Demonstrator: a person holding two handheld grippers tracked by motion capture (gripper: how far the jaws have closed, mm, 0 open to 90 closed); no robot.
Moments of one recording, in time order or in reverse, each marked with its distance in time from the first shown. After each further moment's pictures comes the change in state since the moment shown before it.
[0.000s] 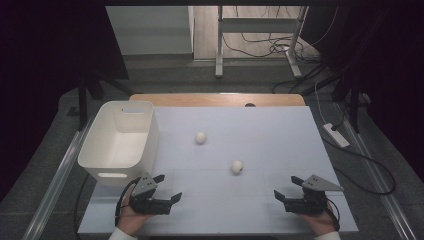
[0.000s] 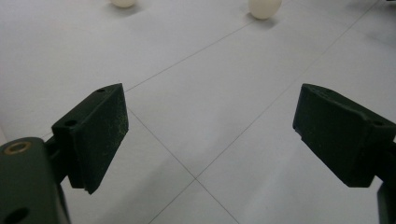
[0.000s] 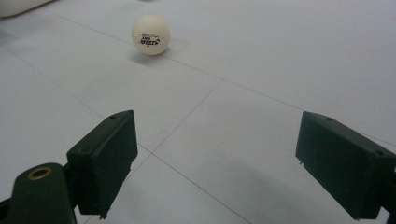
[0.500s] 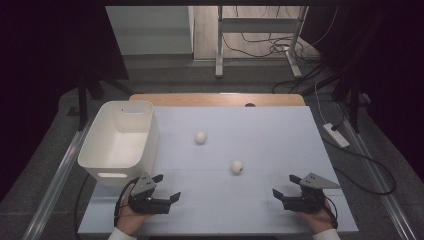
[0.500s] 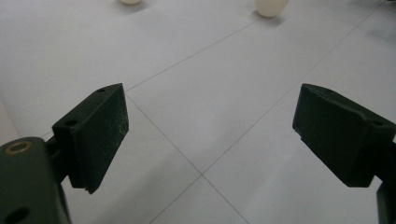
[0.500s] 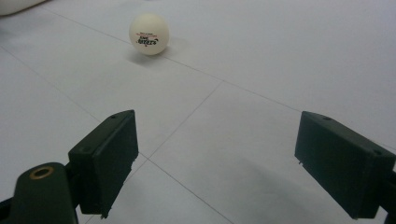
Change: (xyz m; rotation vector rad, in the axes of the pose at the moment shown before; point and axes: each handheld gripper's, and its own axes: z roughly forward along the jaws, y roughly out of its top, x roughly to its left) left arm 0.002 0.000 -0.002 0.004 0.016 -0.009; right arm -0.003 0.001 0.007 0.007 0.011 -0.002
